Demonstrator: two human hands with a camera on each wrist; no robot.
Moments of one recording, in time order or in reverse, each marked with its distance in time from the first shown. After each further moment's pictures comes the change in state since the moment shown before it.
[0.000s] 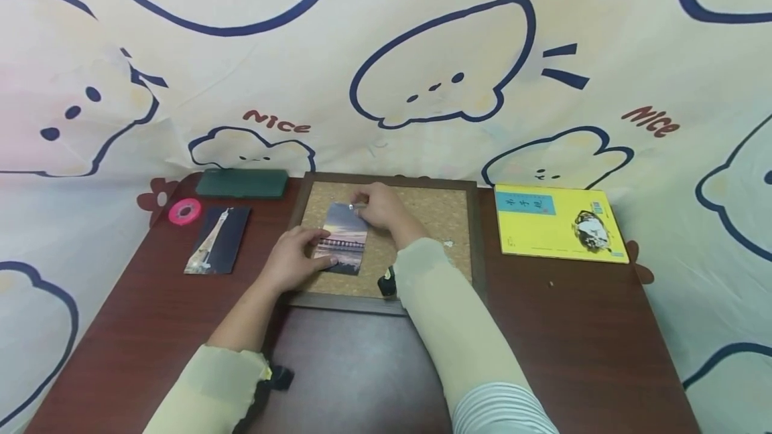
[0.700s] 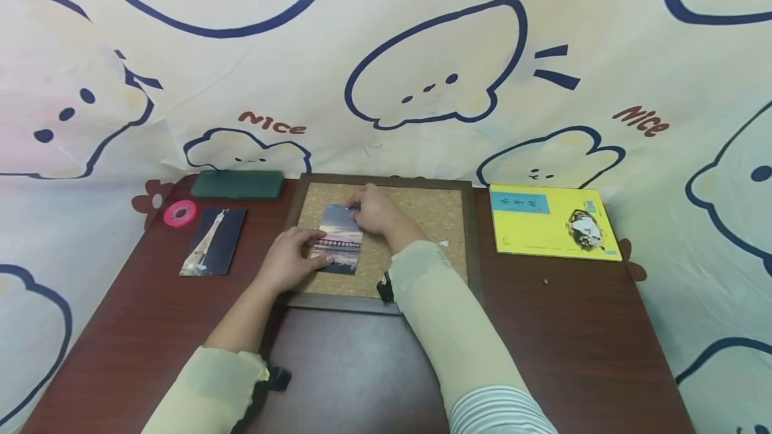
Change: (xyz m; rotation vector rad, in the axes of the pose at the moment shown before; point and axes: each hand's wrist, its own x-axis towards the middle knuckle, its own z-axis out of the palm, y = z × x) left_hand 0.001 0.001 0.000 0.018 0.007 -0.007; right_hand -0.010 -0.005 -0.004 -0.231 -0.066 -0.068
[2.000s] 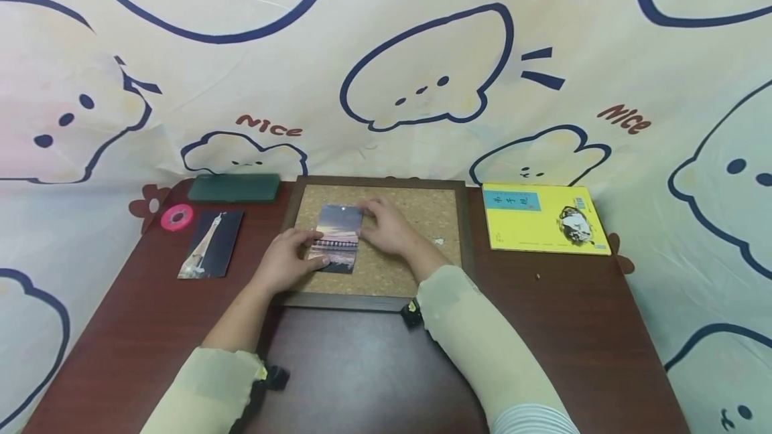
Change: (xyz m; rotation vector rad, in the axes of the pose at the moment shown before) left_hand -0.003 -0.003 -0.003 -0.037 -0.015 0.015; right_hand -0.056 0.014 0.007 0.245 0.138 -0.001
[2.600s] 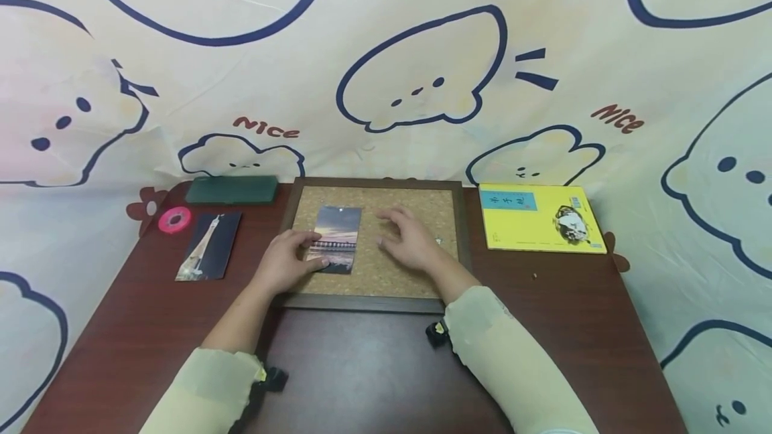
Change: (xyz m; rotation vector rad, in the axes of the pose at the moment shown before) left_hand 0.001 0.000 0.003 0.013 0.015 0.012; right_hand -0.051 0.016 -0.022 0.026 0.046 0.047
